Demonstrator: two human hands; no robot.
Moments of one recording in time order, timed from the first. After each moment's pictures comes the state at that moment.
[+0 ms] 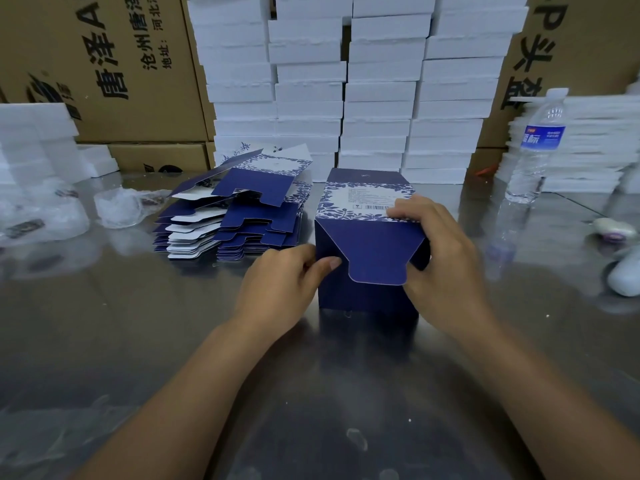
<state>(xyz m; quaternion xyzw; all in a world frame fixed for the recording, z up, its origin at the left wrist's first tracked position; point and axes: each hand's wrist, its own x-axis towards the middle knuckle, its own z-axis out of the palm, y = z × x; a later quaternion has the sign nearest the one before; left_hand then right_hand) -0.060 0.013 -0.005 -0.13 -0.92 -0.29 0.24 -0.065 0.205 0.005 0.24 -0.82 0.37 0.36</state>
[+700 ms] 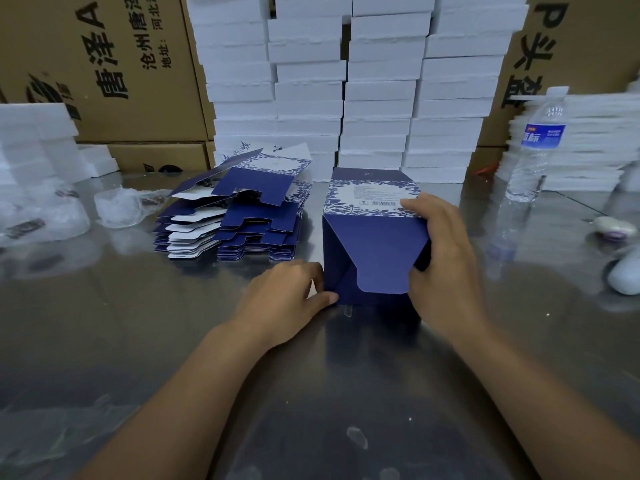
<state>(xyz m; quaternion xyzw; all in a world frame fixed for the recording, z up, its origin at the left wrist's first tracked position) -0.063 0.007 -0.015 -0.14 -0.96 -0.20 0.13 -0.068 0.207 -0.002 0.20 -0.83 0.37 0.36</state>
